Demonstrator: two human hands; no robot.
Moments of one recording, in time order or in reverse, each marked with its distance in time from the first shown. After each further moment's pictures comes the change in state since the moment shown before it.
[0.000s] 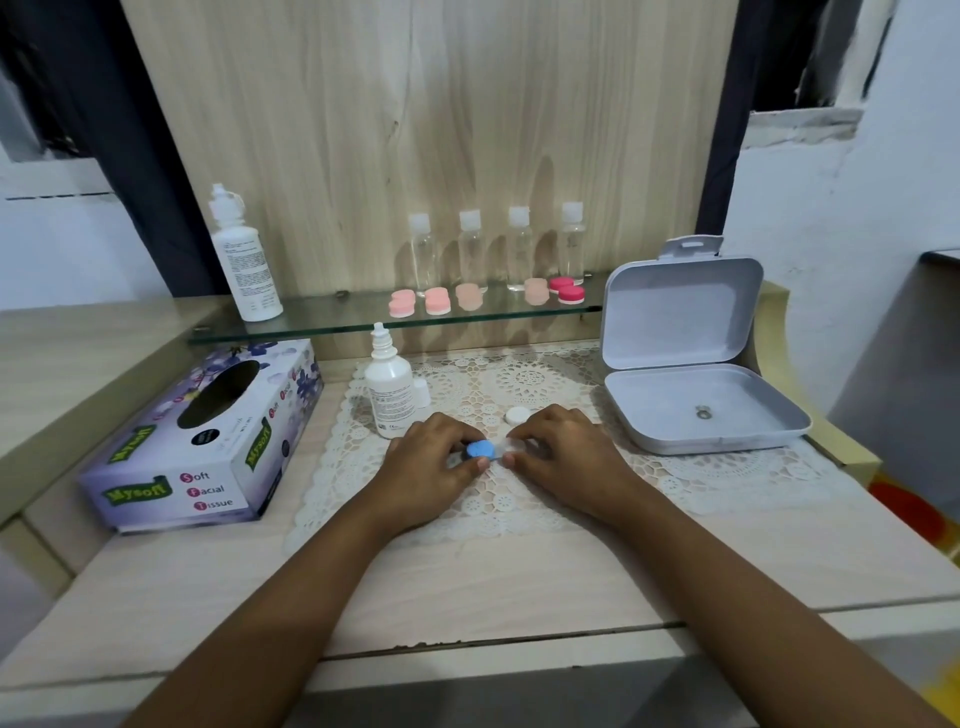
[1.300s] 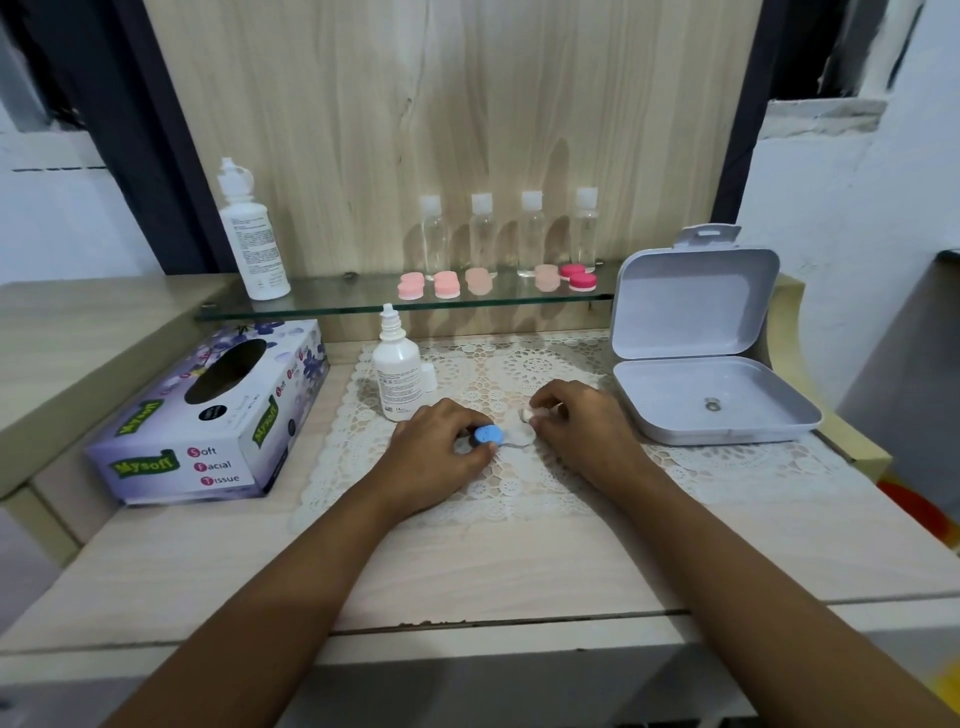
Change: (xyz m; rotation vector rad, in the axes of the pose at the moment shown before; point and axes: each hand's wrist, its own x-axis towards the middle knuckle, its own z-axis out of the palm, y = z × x) left_hand -0.003 0.002 0.001 -0.019 0.032 -0.006; right_hand 0.011 0.003 -0.002 0.152 0.167 0.086
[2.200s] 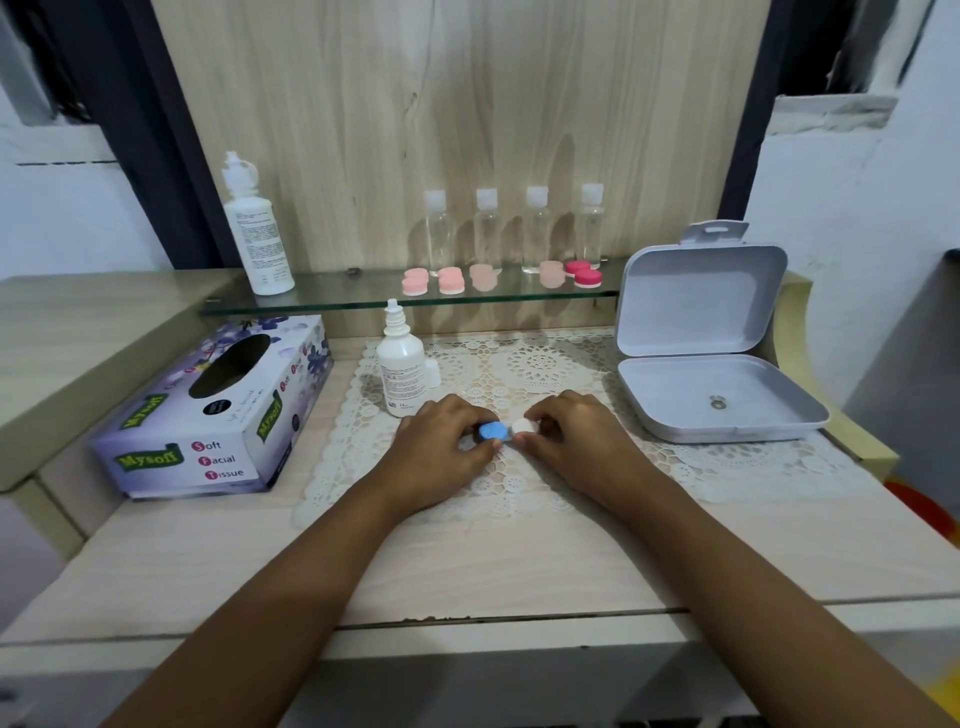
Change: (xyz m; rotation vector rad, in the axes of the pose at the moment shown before) left_hand 0.002 0.000 0.001 0.069 -0.012 0.020; right_hand -0.012 -0.007 0.002 -0.111 -0.131 -0.045
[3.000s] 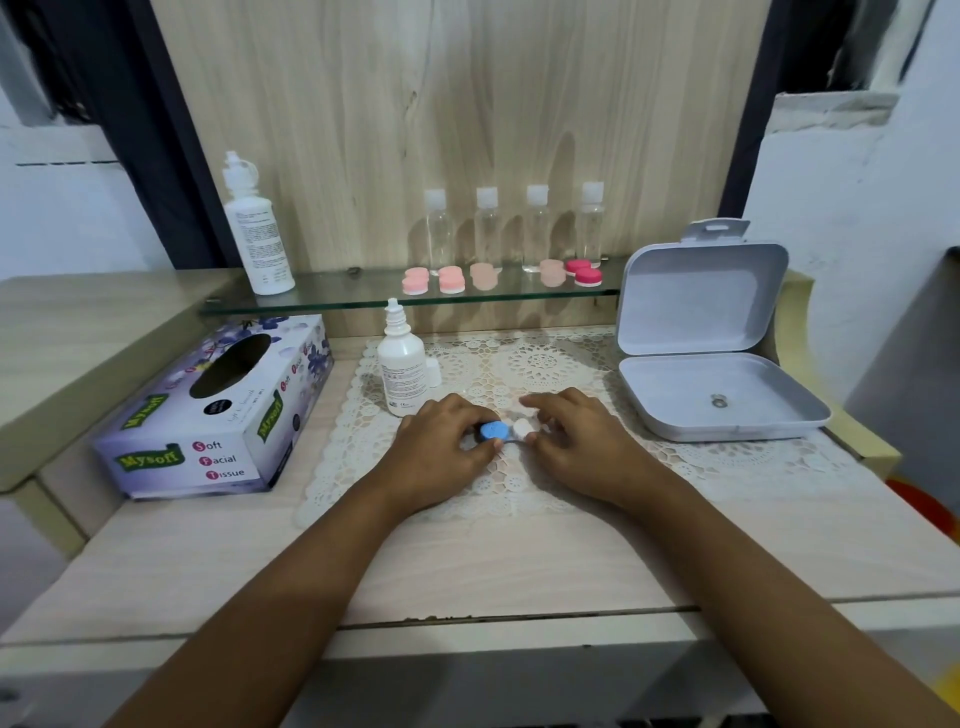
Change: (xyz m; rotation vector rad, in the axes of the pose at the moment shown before) left_hand -0.001 0.003 -0.002 -0.004 -0.011 -0.005; right_hand -0.004 0.003 -0.002 0.053 -0.055 -0.012
